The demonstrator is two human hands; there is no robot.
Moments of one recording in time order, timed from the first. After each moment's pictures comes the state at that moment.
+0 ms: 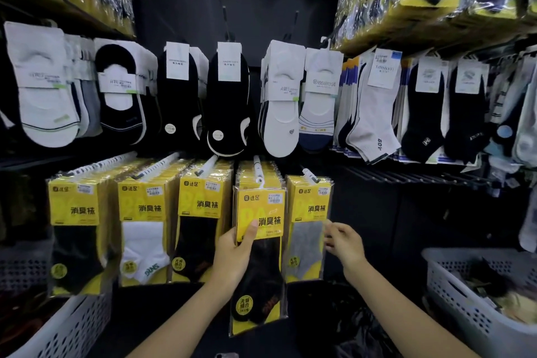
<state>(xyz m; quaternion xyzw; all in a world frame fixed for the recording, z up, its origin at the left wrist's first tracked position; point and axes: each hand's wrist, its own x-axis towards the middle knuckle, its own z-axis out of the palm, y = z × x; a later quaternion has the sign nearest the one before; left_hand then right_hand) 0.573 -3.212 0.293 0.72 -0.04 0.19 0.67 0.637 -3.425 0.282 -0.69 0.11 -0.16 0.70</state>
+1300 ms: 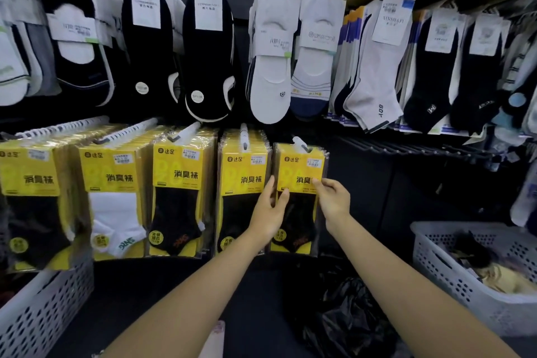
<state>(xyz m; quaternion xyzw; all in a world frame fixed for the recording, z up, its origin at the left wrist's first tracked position) 0.653 -3.288 0.275 0.75 -0.09 0.08 0.65 0.682 -3.423 0.293 -0.68 0.11 -0.21 0.70</state>
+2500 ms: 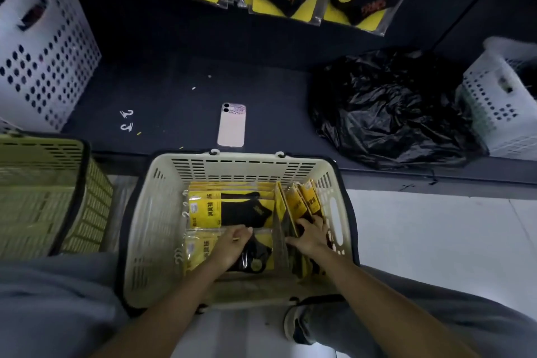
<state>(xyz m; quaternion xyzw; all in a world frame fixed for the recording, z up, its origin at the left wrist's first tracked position) 0.385 -3.212 -0.125 0.76 0.21 -0.28 0.55 0.432 -3.415 -0.099 -0.90 0.13 0.37 0.19</state>
